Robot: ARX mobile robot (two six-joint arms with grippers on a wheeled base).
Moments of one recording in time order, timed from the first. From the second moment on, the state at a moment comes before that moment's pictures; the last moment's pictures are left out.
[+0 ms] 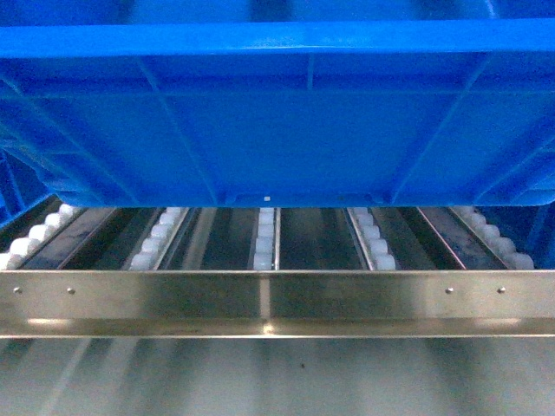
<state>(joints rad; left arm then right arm) -0.26 1.27 0.74 0.47 -0.42 -0.02 0.22 1.29 0.89 0.22 0.28 0.13</state>
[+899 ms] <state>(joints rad) -0.26 1.27 0.74 0.47 -0.41 -0.02 0.22 1.30 0.89 0.21 0.28 0.13</state>
